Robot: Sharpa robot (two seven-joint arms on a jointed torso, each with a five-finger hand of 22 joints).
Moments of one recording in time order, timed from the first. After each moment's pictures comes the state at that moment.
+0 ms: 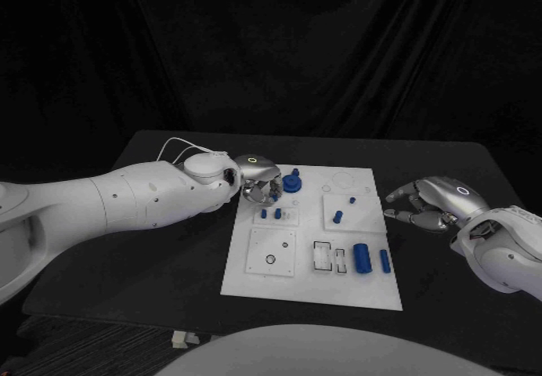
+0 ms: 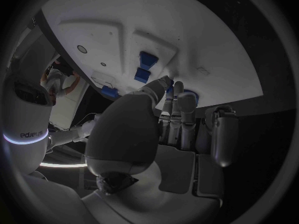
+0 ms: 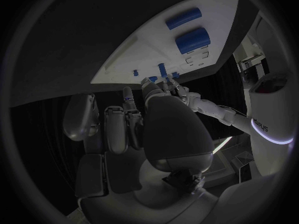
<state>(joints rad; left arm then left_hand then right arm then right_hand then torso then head) 1.21 -0.61 -0.21 1.17 -1.62 -0.19 0.19 1.42 -0.08 0.35 0.03 0.18 1.03 0.07 0.08 0.41 1.09 0.03 0.20 0.34 1.23 -0.03 1.16 0.75 0.04 1.46 0.09 1.46 1.31 1.17 -1.08 -0.25 1.64 -1.60 -0.56 -0.10 1.35 -0.03 0.08 0.22 0.20 0.97 0.10 0.12 0.16 1.47 0.02 1.48 1.31 1.46 -0.05 1.43 1.31 0.07 1.45 0.06 1.14 1.31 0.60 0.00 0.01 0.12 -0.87</state>
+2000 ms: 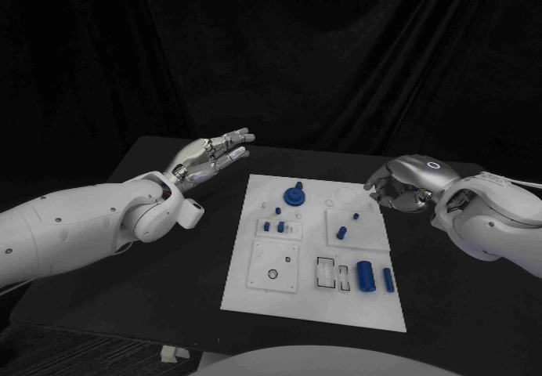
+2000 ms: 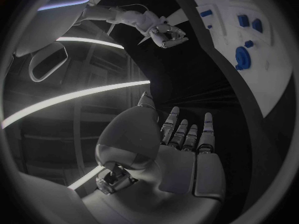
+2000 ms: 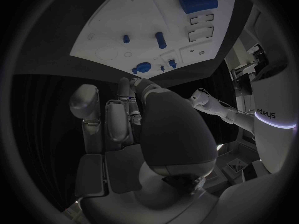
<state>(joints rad) 1.25 -0.88 -0.22 1.40 -0.36 -0.10 0.66 1.27 0.18 -0.27 0.29 0.22 0.48 0.04 0.05 0.10 0.08 0.03 0.19 0.03 0.04 0.10 0.01 0.03 0.17 0.17 0.18 0.06 0.56 1.33 -1.06 -0.25 1.68 -1.60 -0.41 -0.13 1.44 -0.16 0.33 0.19 0.50 1.03 0.11 0.09 0.16 1.11 0.03 0.43 0.61 1.46 -0.05 1.25 1.25 0.09 1.39 0.06 0.93 1.31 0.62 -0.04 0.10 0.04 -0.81</state>
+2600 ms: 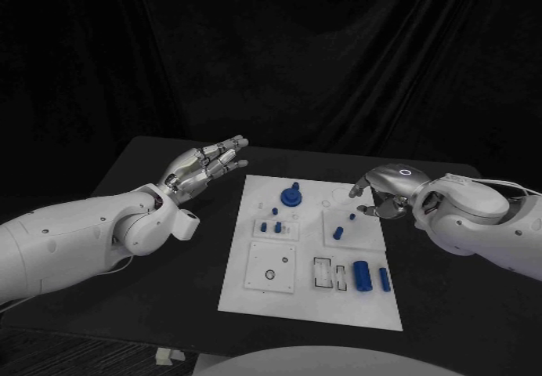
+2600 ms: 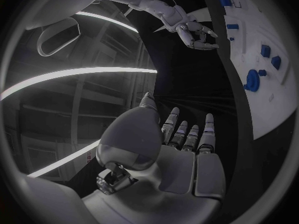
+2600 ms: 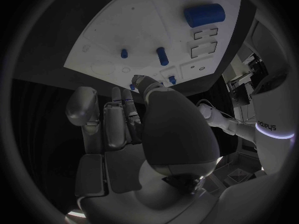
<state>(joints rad) 1.22 -0.87 -0.22 1.42 -0.23 0.01 0.67 1.30 0.20 -0.27 0.29 0.26 0.47 0.04 0.05 0.09 0.07 0.04 0.17 0.03 0.05 0.13 0.01 0.02 0.17 0.17 0.23 0.06 0.53 1.29 -0.99 -0.25 1.60 -1.67 -0.30 -0.14 1.42 -0.18 0.30 0.16 0.45 0.93 0.11 0.07 0.14 0.84 0.10 0.22 0.41 1.47 -0.02 1.33 1.31 0.09 1.40 0.09 1.00 1.31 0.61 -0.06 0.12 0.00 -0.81</state>
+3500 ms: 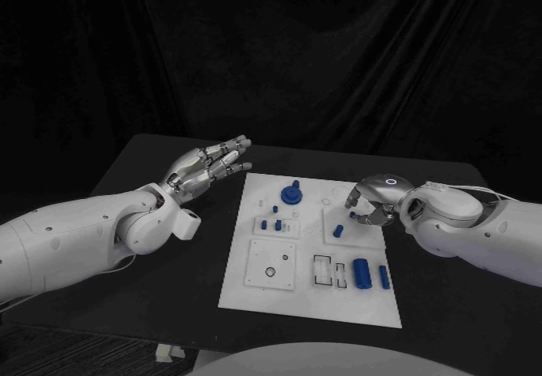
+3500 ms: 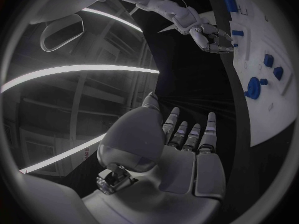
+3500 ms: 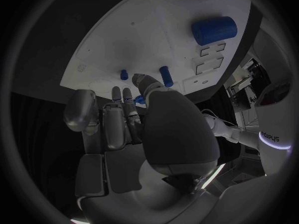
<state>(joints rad) 1.21 -0.86 -0.22 1.42 -0.21 0.05 0.68 1.37 0.20 -0.25 0.27 0.33 0.48 0.05 0.05 0.09 0.07 0.06 0.17 0.03 0.08 0.16 0.01 0.03 0.17 0.20 0.27 0.06 0.53 1.23 -0.90 -0.25 1.49 -1.69 -0.28 -0.13 1.41 -0.16 0.29 0.14 0.44 0.96 0.12 0.08 0.15 0.89 0.10 0.23 0.35 1.47 -0.01 1.35 1.31 0.09 1.41 0.10 1.06 1.31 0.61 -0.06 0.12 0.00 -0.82</state>
